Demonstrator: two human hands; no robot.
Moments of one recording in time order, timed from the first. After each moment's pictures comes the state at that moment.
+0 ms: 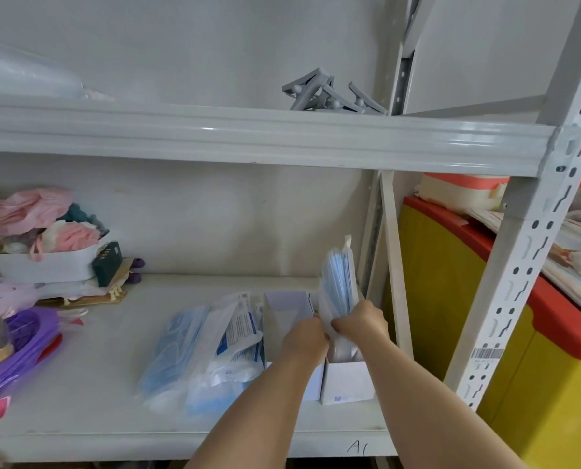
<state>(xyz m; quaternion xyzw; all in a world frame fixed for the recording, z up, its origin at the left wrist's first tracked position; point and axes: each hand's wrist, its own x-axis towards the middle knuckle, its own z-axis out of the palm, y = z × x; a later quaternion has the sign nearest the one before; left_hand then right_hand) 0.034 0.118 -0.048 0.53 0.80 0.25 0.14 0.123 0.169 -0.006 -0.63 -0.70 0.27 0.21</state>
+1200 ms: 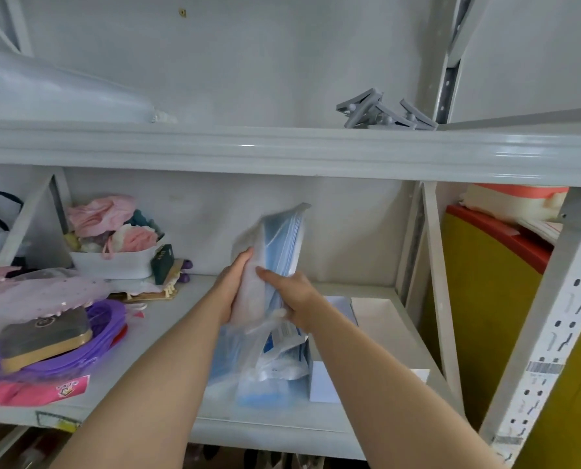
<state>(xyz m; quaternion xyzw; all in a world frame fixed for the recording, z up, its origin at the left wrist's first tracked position) -0.142 0.017 0.033 0.20 0.61 0.66 0.39 -0.010 0.063 0.055 -0.29 -0.60 0.71 0.22</state>
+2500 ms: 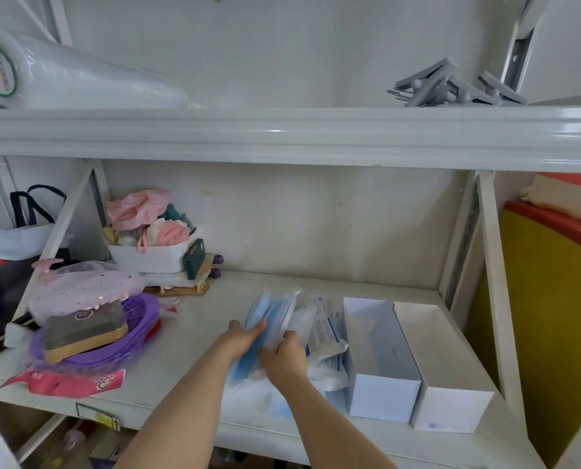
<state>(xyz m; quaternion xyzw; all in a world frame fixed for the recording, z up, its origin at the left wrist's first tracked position) -0.198 -0.014 -0.071 0.18 0.86 0.38 0.30 -0.072 0.021 -0.064 -0.41 -0.73 0.51 0.17</state>
